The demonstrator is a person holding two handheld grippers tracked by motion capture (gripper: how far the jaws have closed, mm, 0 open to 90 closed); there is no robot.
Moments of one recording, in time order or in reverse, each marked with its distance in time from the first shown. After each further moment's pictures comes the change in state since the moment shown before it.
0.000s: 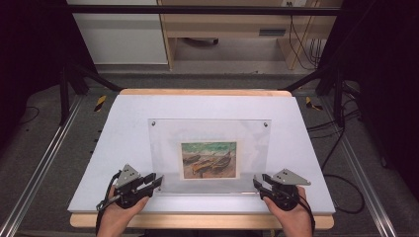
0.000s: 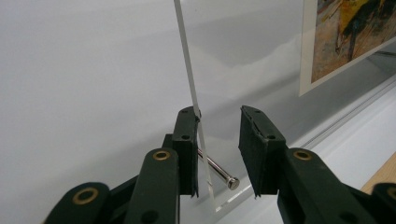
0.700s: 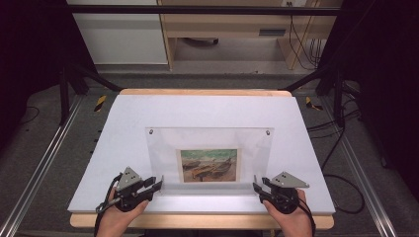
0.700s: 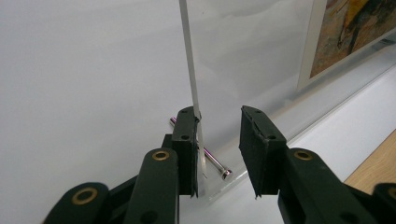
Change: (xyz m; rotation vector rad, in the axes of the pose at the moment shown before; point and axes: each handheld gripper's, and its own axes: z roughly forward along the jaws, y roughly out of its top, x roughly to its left) left arm -0.004 -0.004 -0.003 0.037 -0.007 0.022; right arm 0.004 -0.005 -0.002 0.026 0.002 -0.013
